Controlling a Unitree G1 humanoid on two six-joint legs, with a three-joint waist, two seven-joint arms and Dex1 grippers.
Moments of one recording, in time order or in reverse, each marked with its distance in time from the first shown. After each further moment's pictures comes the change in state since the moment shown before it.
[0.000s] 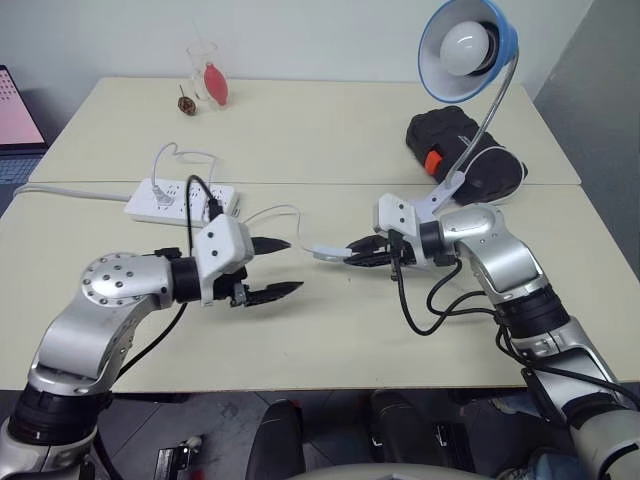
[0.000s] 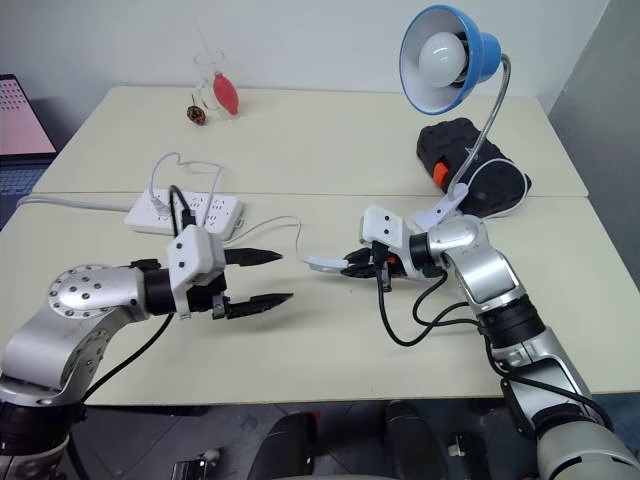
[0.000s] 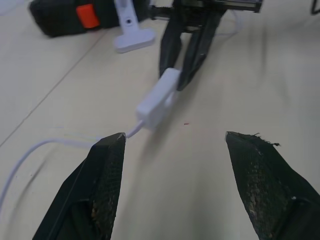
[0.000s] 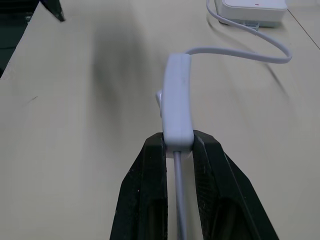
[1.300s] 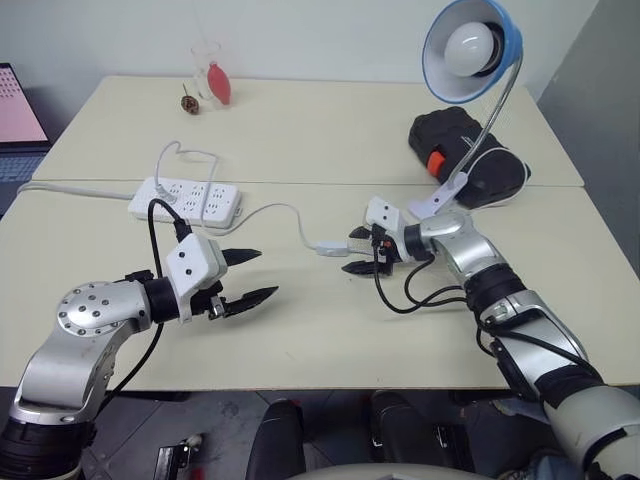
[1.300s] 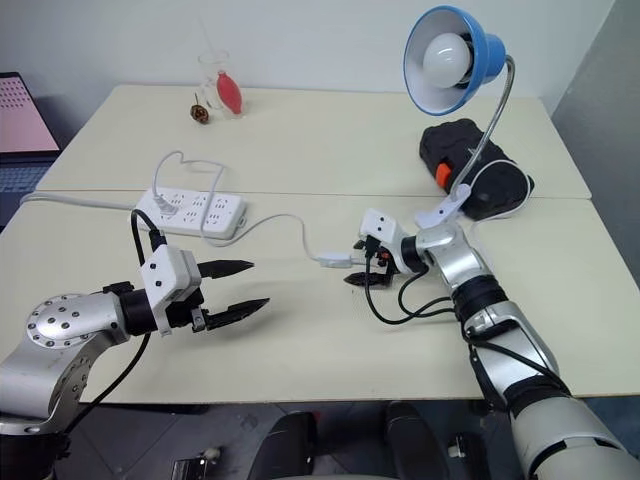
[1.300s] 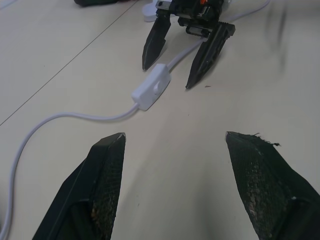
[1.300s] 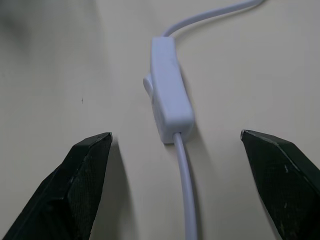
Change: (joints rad) left arm 0.224 -0.011 0.149 0.031 0.046 -0.122 0.073; right arm -0.209 0.151 0.025 0.737 -0.083 -0.316 -0.084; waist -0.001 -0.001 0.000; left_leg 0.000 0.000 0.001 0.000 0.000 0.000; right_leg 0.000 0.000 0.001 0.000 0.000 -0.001
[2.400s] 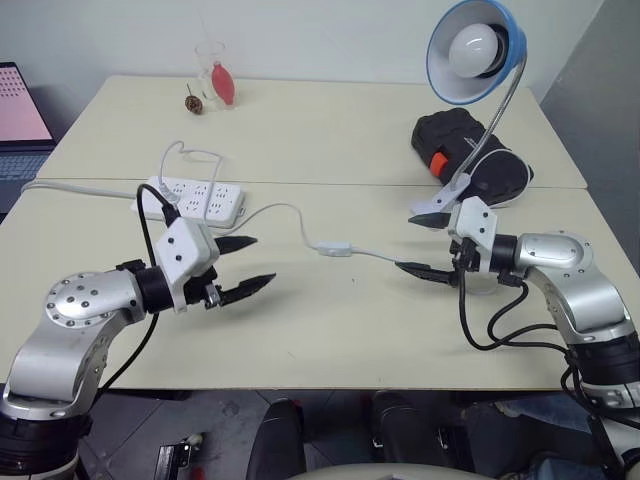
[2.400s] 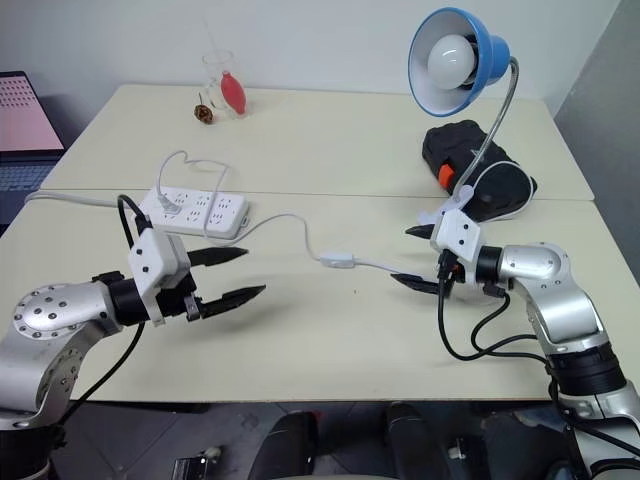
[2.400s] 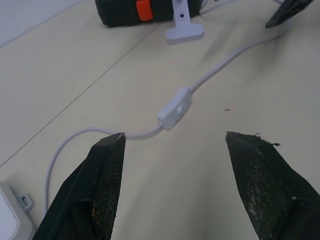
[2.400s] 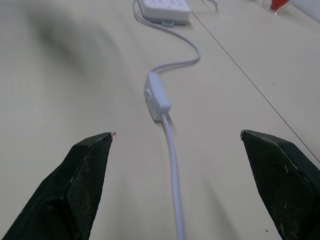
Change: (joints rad) left arm -0.028 0.006 0.033 -0.024 -0.044 0.056 0.001; right arm 0.473 -0.394 -0.223 -0.871 0.225 0.150 -0.098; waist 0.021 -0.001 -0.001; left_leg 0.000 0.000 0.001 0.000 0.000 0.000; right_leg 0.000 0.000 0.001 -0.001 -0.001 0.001
